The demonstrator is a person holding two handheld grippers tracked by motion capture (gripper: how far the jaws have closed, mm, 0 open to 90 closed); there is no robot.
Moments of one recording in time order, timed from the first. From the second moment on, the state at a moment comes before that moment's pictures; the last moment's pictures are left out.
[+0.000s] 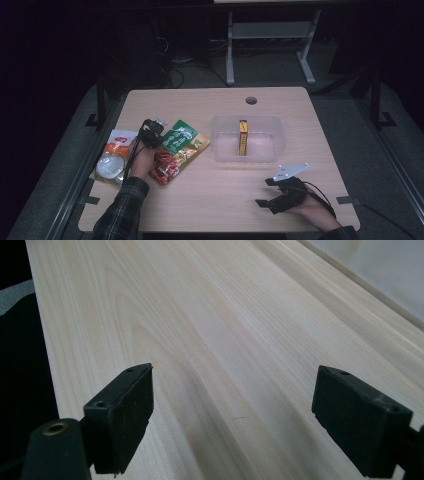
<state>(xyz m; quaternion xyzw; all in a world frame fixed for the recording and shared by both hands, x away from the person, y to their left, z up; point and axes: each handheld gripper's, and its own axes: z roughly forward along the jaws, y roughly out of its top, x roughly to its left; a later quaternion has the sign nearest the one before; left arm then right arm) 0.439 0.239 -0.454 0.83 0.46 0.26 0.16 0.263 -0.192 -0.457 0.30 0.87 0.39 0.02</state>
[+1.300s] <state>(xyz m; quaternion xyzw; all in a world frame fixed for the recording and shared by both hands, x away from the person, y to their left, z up) 0.388 0.214 -0.448 0.87 0.37 0.17 0.27 0.263 -0.189 -0.459 0.29 0.87 0.38 0.02</state>
